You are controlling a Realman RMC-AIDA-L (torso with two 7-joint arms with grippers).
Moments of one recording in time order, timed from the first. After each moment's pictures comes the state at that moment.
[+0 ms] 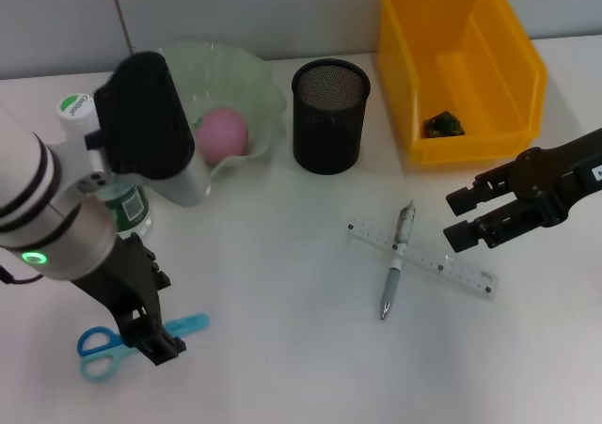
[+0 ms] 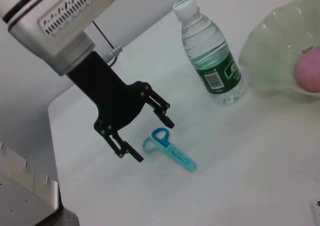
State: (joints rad) left arm -0.61 -2.08 1.61 1.50 2.61 1.75 -2.32; right arm 0.68 1.91 -0.76 -0.89 -2.22 -1.93 1.95
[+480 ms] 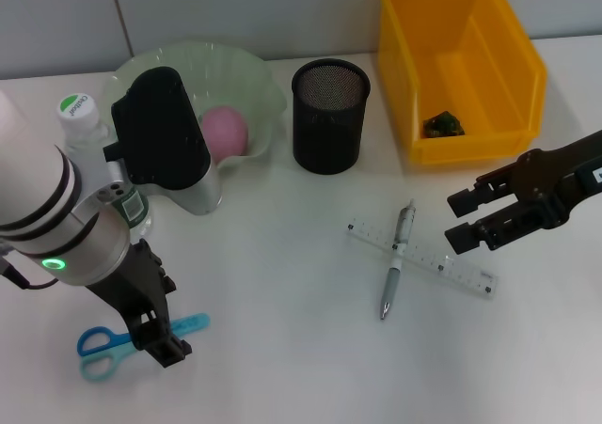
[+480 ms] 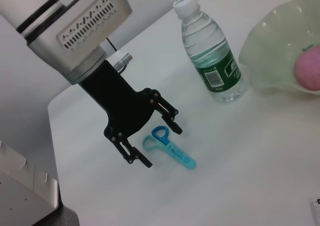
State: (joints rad) left arm -0.62 -2.08 1.66 1.43 2.61 1.69 -2.34; right arm 0.68 1.91 -0.76 -0.89 -2.22 -1.93 1.94
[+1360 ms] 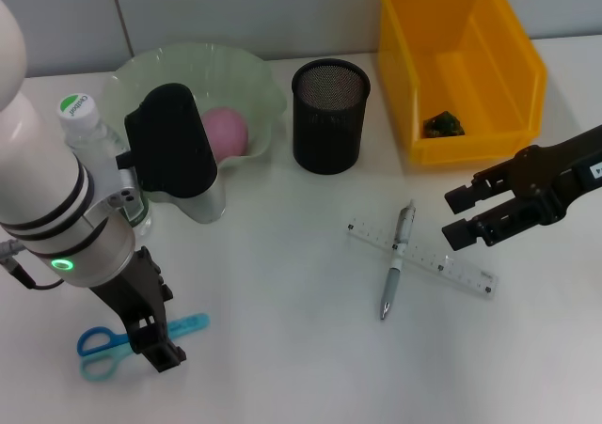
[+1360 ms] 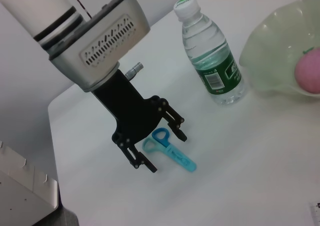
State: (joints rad) left arm -0.68 -2.08 1.66 1.30 2.62 1.64 -2.30; right arm 0.69 1.91 -0.76 -0.89 -2.22 -1.93 1.95
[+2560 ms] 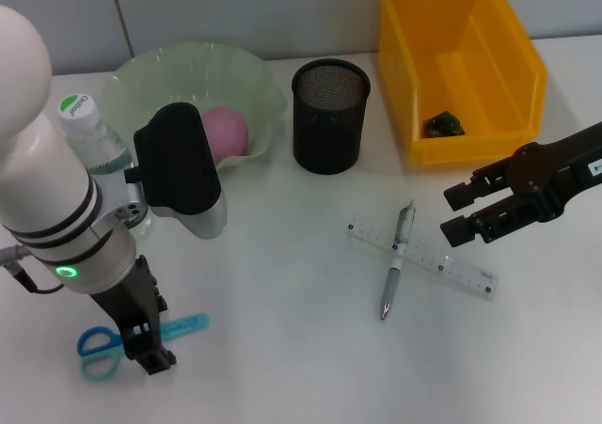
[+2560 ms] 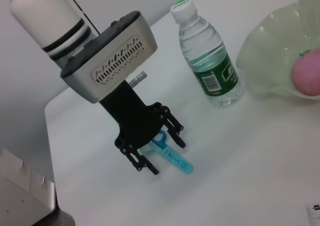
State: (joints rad) left arm -0.70 -2.08 1.69 1.21 2.64 1.60 -2.26; right arm 0.69 1.91 -0.76 -0.89 -2.22 -1.92 1.95
